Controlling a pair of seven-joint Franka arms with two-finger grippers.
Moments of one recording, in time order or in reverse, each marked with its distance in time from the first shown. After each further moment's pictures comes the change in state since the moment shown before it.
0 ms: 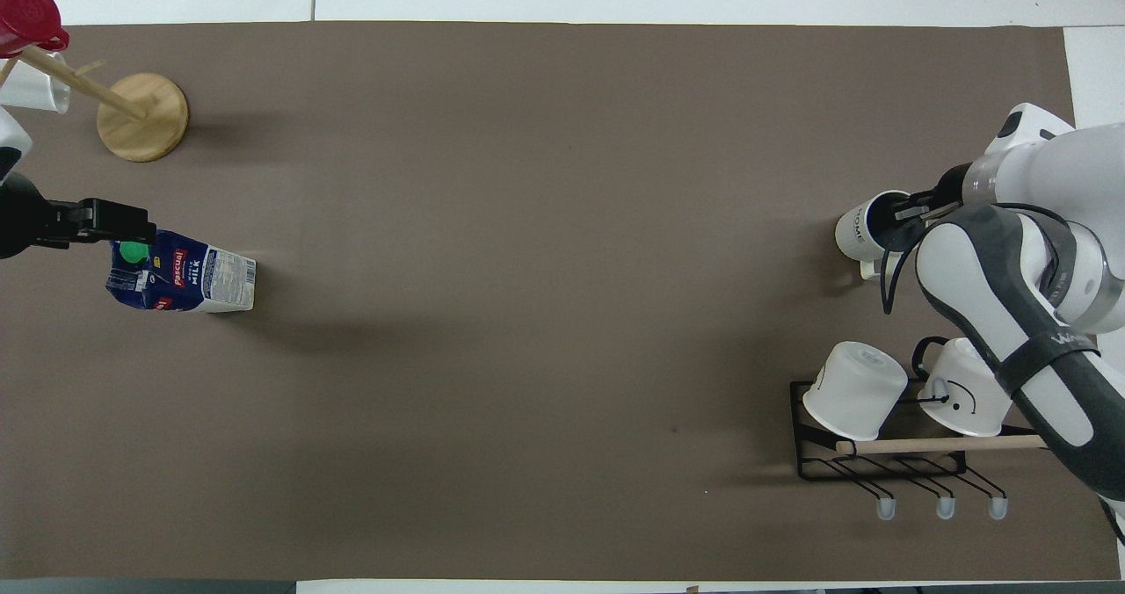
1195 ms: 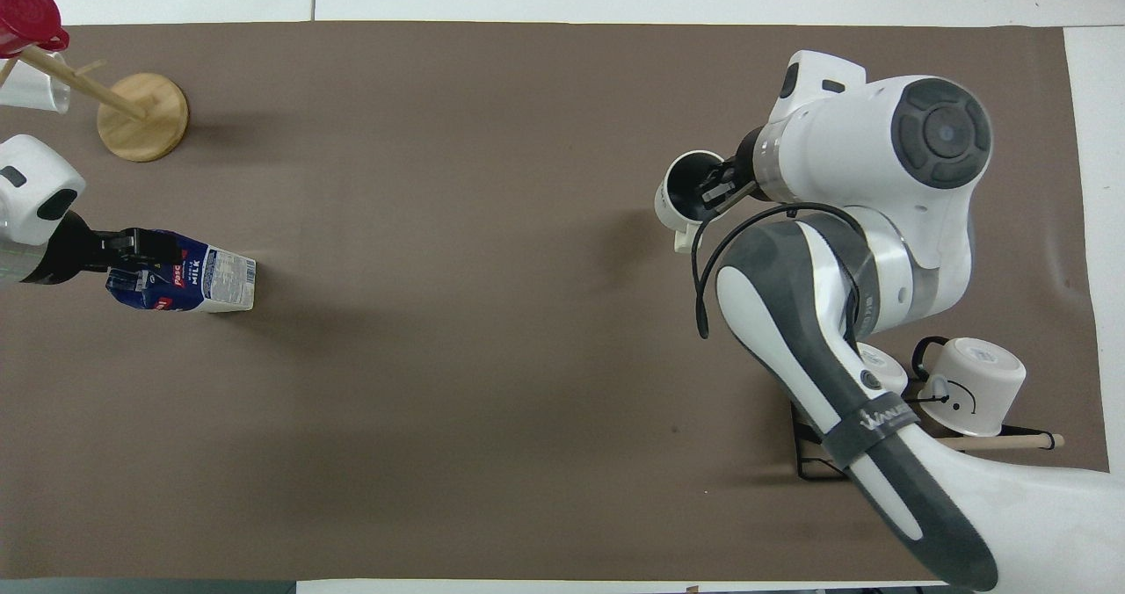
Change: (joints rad) left arm 0.030 0.000 0.001 -0.155 0.000 0.145 0.001; right arm 0.404 0.004 0.012 0.201 0.004 -0.070 0.155
